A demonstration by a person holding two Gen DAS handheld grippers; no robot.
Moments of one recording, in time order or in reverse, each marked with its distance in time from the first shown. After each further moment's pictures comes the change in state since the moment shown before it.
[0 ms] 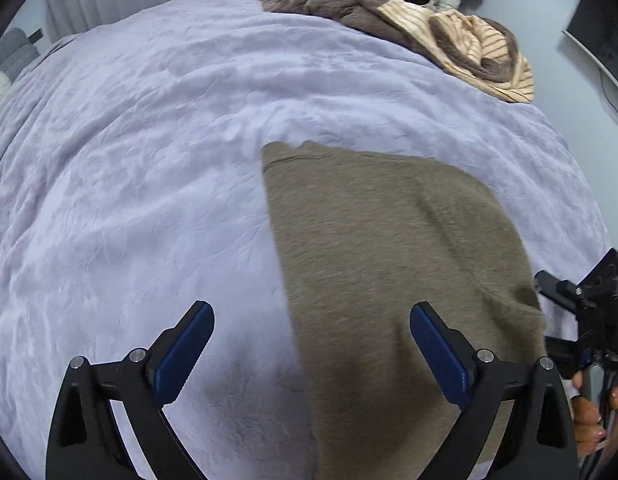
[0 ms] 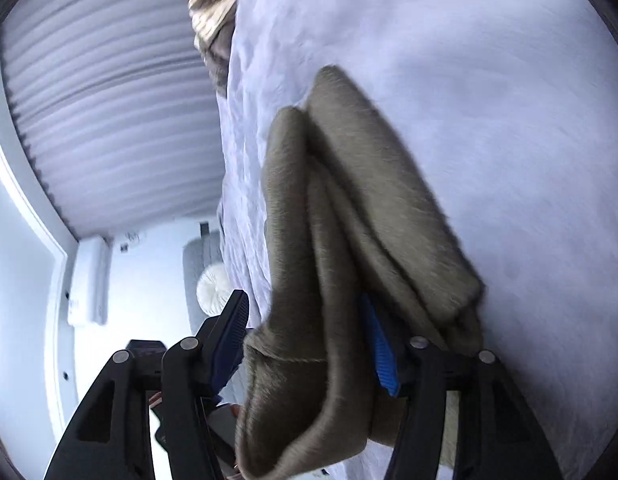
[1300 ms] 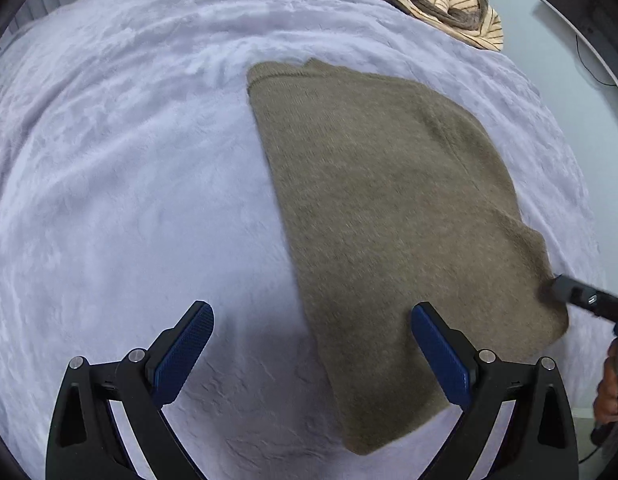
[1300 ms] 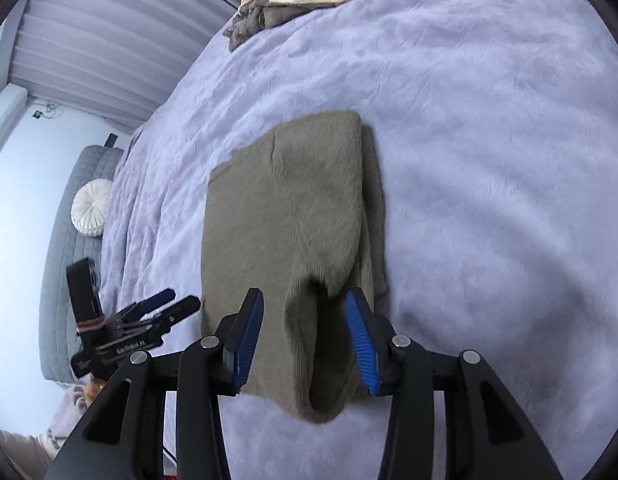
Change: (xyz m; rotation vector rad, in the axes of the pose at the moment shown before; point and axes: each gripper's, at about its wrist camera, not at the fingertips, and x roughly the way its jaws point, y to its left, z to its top) left arm 0.009 -0.008 -0.042 0.073 0.170 -0.149; right arm -0.047 0.087 -0.033 -0.478 0.016 -0.566
